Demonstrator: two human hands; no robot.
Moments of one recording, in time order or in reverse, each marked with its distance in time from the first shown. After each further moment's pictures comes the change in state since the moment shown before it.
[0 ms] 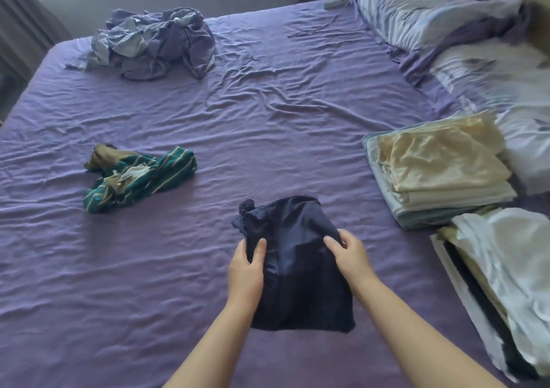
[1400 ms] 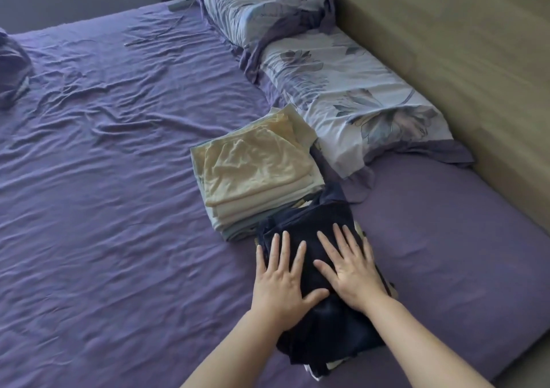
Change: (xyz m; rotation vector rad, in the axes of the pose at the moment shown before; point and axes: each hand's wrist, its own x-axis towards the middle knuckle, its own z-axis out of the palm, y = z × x) left_hand -0.108 0.016 0.398 1.288 -0.544 0.783; right_hand 0.050 0.145 -0.378 -1.196 0.092 -0.227
